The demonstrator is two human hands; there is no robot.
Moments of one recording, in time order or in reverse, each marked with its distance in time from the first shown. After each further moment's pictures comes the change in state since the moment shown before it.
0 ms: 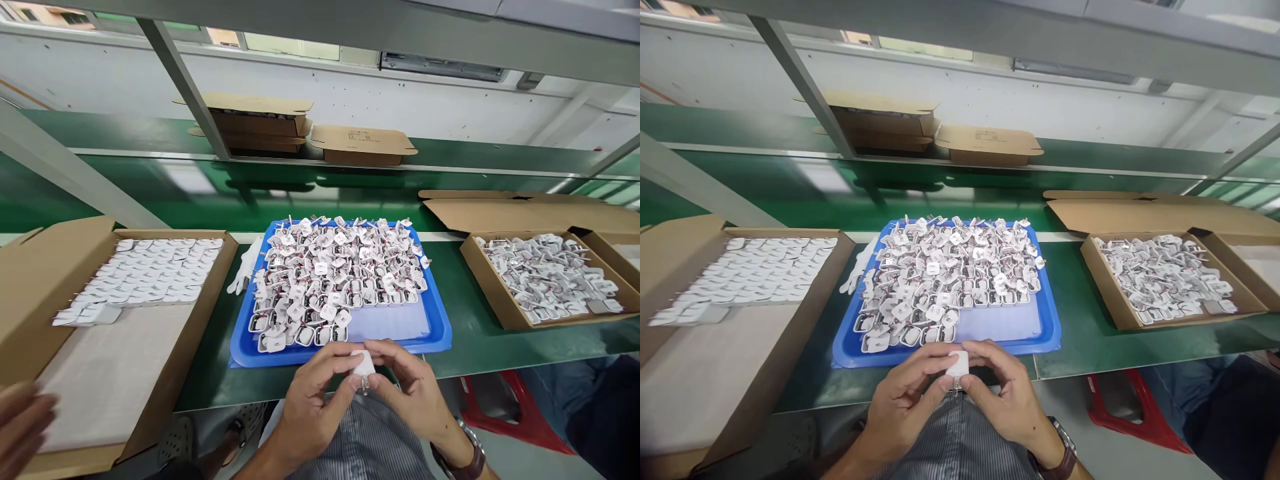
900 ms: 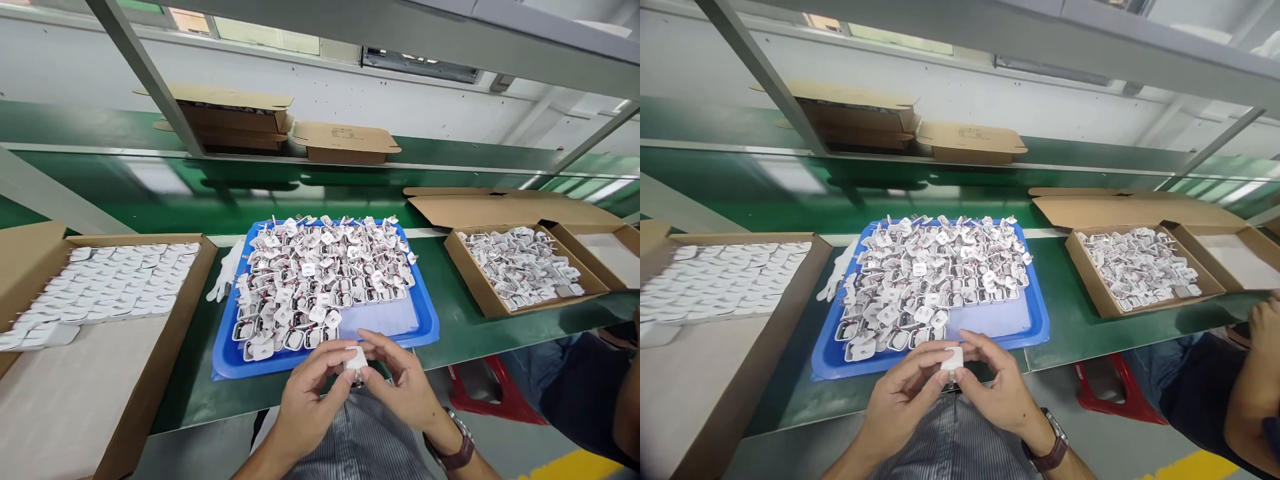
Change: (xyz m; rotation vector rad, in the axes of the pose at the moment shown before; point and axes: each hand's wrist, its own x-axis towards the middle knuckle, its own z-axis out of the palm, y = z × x) left_hand 0.003 -0.007 0.004 -0.149 0.015 -0.171; right_hand 0.000 0.006 0.004 -0.063 0.069 0.030
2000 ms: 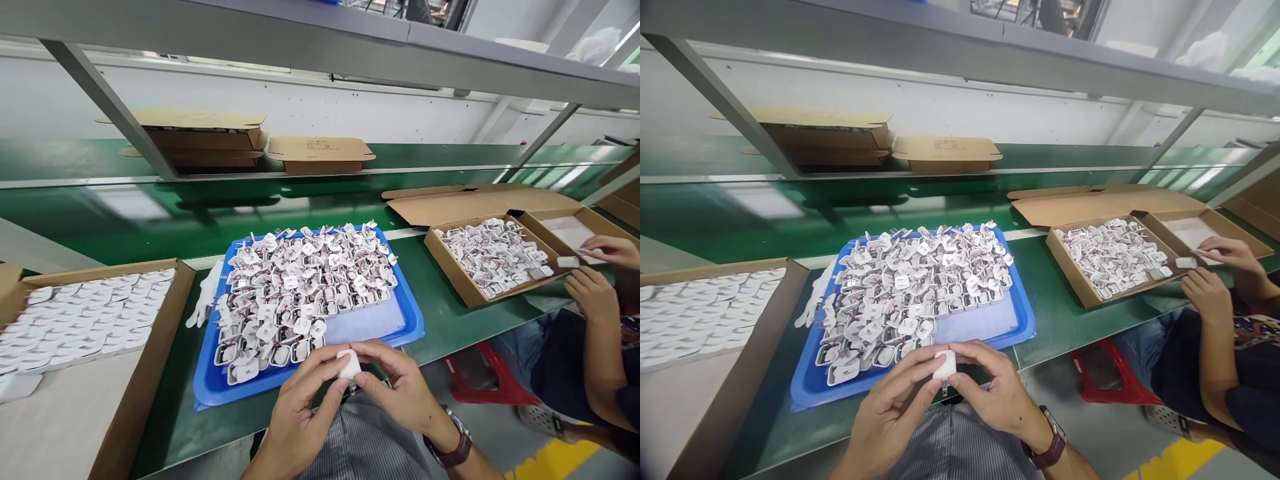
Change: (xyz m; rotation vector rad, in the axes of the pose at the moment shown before) left_hand 0.009 0.012 -0.002 0.298 -0.107 0.167; right_hand -0.005 -0.007 -0.008 -0.014 0.045 -0.143
